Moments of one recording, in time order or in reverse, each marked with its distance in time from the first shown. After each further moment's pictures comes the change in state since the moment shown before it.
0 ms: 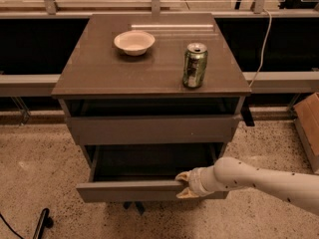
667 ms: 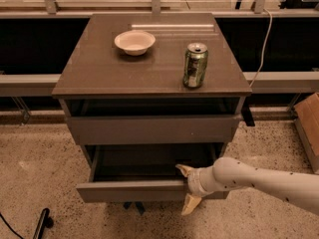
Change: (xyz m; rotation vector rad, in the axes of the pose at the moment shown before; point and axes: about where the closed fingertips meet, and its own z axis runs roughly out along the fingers) arm -0.001 0.002 0.002 -0.005 -0.003 0.000
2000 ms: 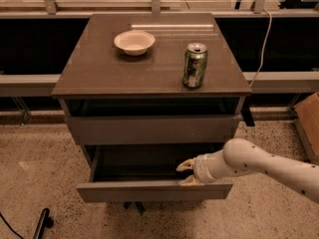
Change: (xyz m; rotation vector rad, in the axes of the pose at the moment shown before) arm -0.036 -0.027 -0.061 -0.025 -0.066 -0.024
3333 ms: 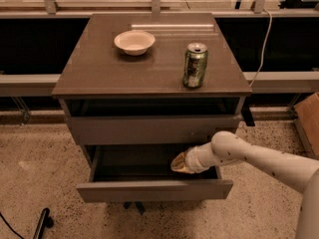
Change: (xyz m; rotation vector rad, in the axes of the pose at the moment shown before) arm 0.027 -0.051 0.056 0.012 -0.032 0.093
